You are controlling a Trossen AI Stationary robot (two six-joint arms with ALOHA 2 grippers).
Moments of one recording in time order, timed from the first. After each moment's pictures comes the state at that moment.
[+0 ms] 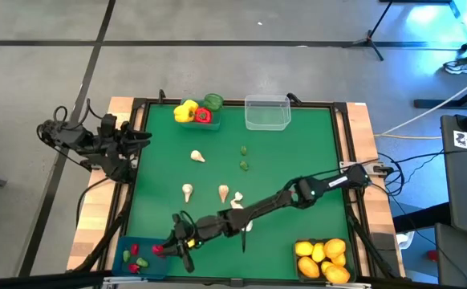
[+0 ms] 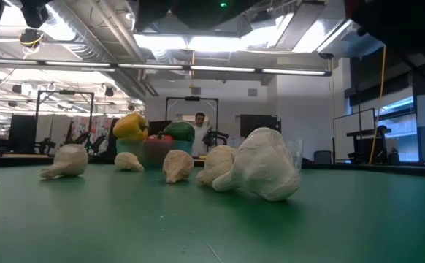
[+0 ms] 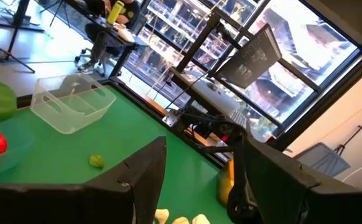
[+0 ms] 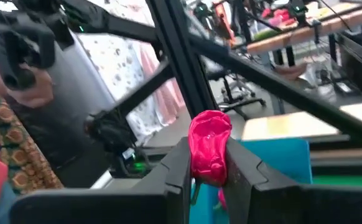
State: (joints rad) left arm -0.44 0.20 0.71 -0.54 -0.65 -0.66; right arm 0.37 2.74 2.36 0.46 -0.07 0.37
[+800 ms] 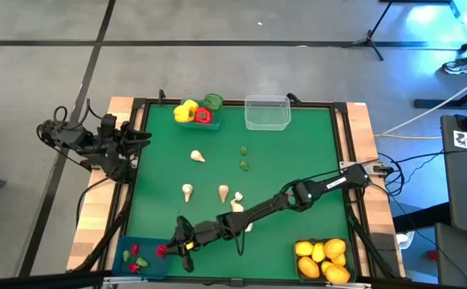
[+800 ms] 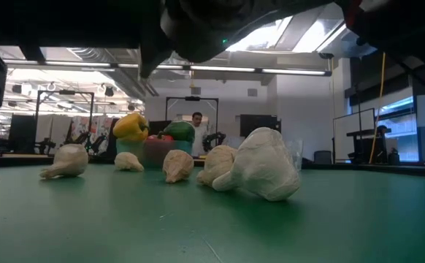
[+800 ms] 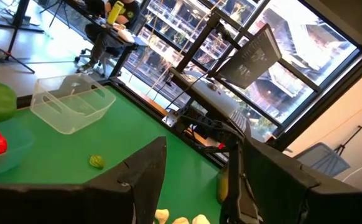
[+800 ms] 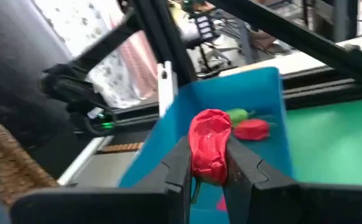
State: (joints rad) left arm -0.44 0.21 0.71 -0.54 -0.65 -0.65; right arm 0.38 2.80 2.36 0.38 0.01 0.38
